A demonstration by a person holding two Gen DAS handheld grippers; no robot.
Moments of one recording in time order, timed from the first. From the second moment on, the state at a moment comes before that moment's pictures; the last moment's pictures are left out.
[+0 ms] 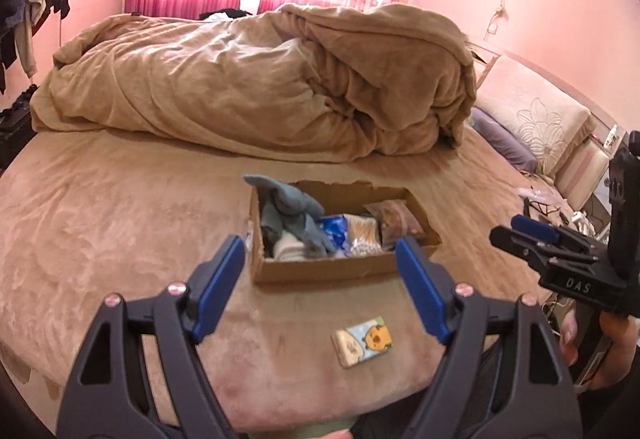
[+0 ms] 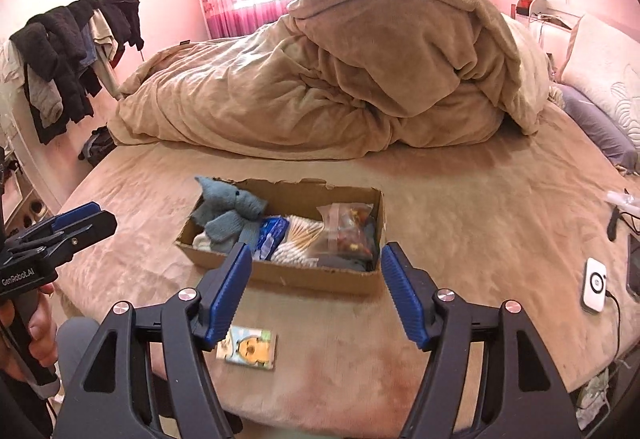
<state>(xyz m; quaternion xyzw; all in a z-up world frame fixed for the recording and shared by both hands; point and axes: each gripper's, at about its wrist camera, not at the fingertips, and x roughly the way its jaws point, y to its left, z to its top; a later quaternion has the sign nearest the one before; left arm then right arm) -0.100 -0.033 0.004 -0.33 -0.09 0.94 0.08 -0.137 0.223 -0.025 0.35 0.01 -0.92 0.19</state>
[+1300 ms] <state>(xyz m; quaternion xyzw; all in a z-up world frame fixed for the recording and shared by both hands) -0.078 -0.085 -0.155 -0.46 -0.12 0.88 0.01 -0.125 0.129 -0.174 0.49 0.04 -0.84 0.24</state>
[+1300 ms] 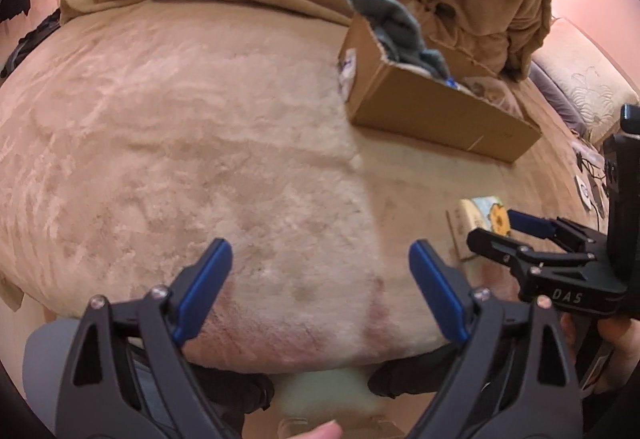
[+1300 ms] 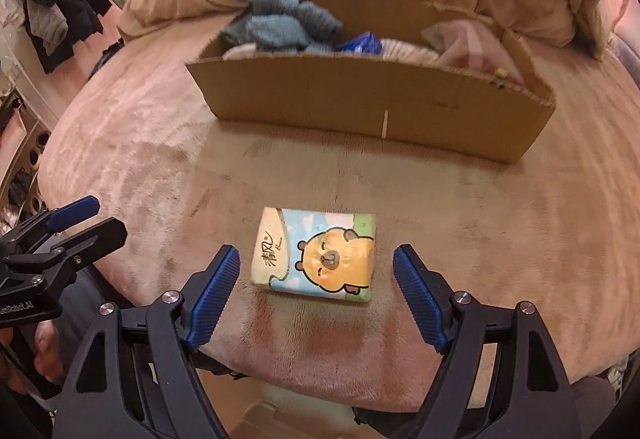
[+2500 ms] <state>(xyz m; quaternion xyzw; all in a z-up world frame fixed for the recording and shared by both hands) -0.150 -0.065 -0.028 -0.37 -0.08 0.93 0.03 -0.186 0.171 -0.067 0.41 0.00 -0.88 0.24</state>
